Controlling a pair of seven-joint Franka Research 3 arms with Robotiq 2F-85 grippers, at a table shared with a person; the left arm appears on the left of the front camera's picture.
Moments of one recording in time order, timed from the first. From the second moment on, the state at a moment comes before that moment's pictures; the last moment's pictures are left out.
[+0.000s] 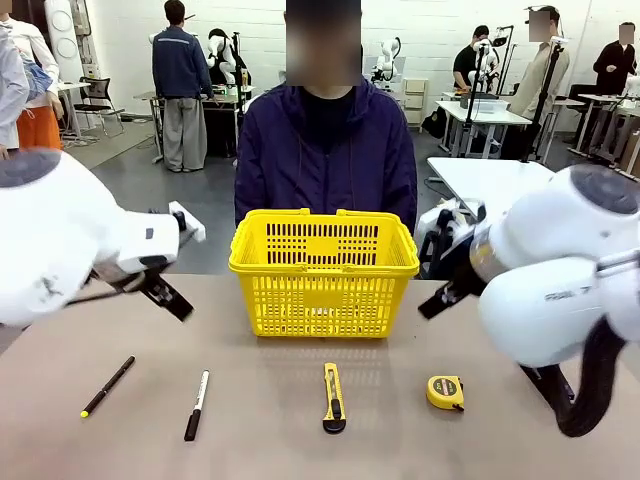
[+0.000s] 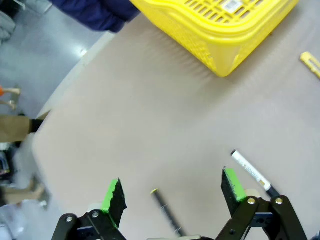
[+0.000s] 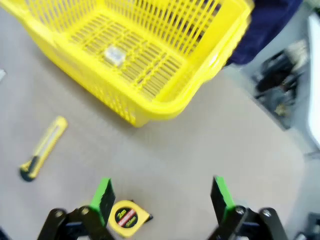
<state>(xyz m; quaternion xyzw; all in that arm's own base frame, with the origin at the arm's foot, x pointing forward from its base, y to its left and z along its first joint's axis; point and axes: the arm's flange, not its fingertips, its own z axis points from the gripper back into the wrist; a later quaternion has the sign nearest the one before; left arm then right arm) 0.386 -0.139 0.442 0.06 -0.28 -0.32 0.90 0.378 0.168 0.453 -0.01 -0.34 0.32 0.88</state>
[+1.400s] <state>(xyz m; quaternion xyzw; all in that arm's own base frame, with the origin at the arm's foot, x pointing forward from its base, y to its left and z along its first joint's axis) 0.349 -0.090 0.605 -0.10 -0.33 -0.35 0.87 0.258 0.113 0.607 0.03 -0.36 0.32 0.88</state>
